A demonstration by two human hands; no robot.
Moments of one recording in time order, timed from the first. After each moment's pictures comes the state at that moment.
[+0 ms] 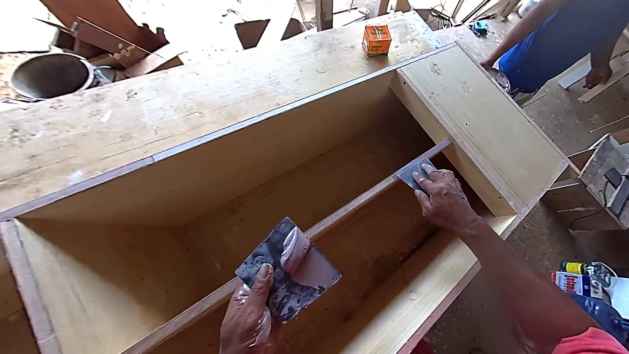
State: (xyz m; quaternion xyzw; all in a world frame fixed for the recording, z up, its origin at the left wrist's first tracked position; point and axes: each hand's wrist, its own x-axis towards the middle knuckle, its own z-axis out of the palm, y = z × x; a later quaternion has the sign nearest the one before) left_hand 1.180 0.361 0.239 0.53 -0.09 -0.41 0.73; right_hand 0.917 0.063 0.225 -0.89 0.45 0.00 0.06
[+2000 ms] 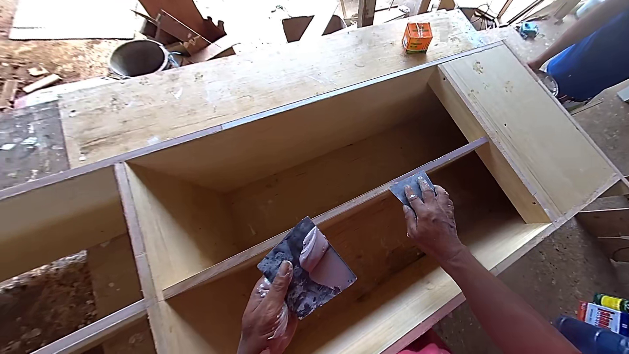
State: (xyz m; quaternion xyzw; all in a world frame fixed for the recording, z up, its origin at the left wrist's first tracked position) left_hand 1.168 0.418 0.248 0.53 -0.08 -0.39 0.75; right_hand 0.977 0.168 0.209 -0.90 0.43 -0.07 0.05
